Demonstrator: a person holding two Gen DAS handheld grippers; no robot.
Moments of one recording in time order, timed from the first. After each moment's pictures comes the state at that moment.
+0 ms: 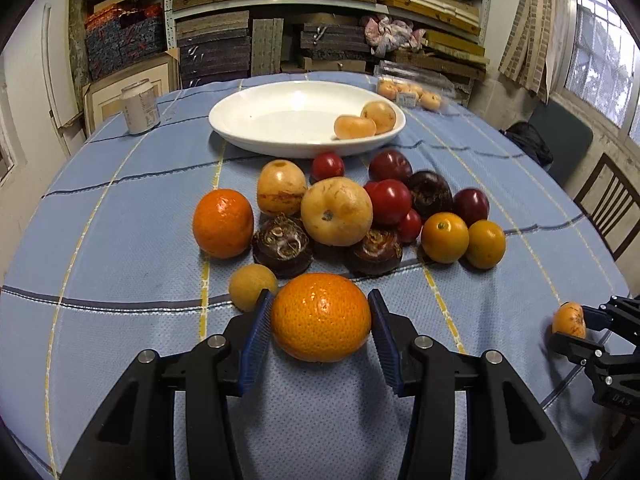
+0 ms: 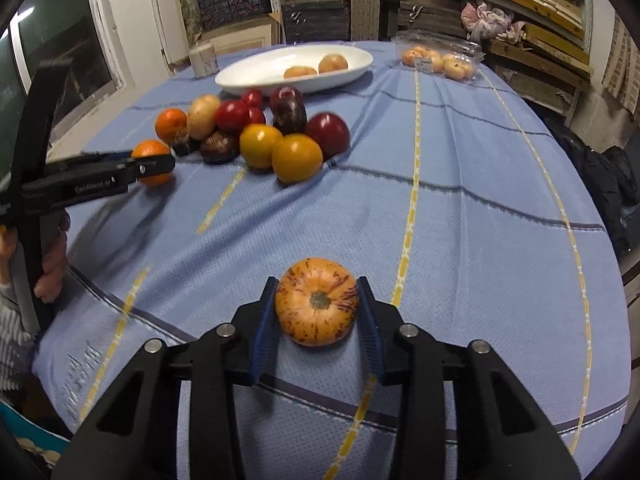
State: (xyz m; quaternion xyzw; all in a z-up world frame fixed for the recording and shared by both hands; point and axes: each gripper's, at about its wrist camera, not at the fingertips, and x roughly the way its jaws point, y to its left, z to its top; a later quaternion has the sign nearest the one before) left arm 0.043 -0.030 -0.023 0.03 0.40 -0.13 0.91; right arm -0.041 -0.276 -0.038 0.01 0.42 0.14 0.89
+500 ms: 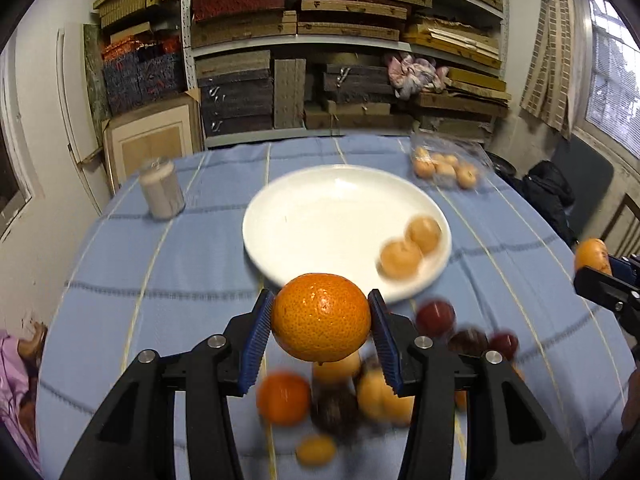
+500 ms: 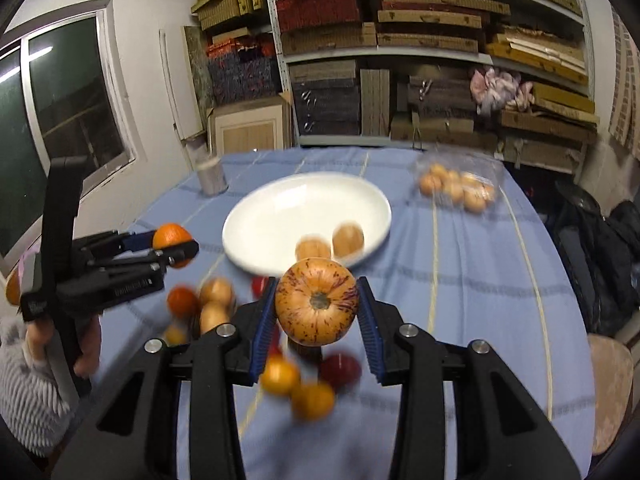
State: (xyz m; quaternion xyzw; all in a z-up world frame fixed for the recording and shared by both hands) left arm 0.140 -0.028 0.054 0.04 0.35 -0.09 0.93; right arm 0.075 -0.253 0.077 0.03 0.31 0.16 0.94
